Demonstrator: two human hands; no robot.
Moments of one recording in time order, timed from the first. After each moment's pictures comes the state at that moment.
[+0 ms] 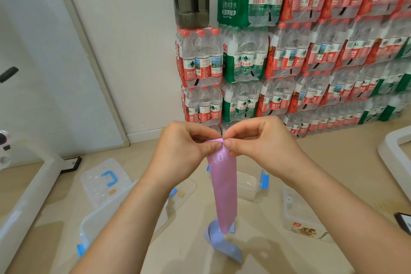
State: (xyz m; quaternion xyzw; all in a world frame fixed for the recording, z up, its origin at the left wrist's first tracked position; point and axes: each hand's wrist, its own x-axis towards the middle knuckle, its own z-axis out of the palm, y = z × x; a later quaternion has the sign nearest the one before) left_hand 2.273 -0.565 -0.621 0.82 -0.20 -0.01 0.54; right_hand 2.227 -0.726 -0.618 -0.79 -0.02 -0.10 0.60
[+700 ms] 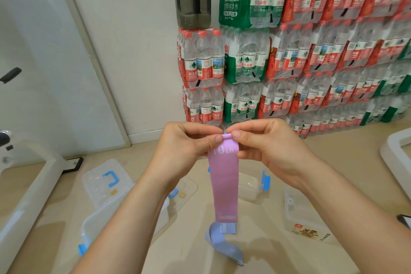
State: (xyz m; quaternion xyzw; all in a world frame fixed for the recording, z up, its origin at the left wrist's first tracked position) left_hand 2.273 -0.565 -0.618 0.73 -0.15 -0.07 0.67; right_hand 2.227 -0.730 -0.617 -0.69 0.03 -0.04 0.72
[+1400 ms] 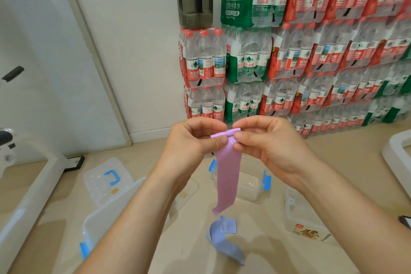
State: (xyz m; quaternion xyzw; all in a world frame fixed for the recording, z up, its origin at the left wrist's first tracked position) left_hand 2.273 -0.573 -0.622 0.69 -0.15 -0.08 0.71; right_hand 2.230 -0.728 -0.618 -0.62 0.05 -0.05 0.78
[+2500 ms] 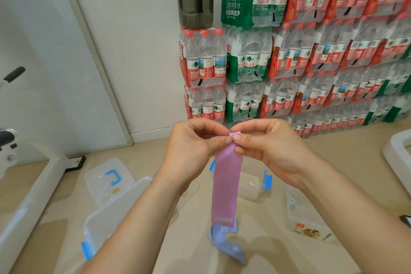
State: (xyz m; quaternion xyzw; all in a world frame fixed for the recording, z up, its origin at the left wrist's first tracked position) left_hand 2.270 -0.577 -0.623 0.71 -0.17 -0.03 0.68; right_hand 2.230 -0.729 -0.620 -0.64 0.05 -0.03 0.77
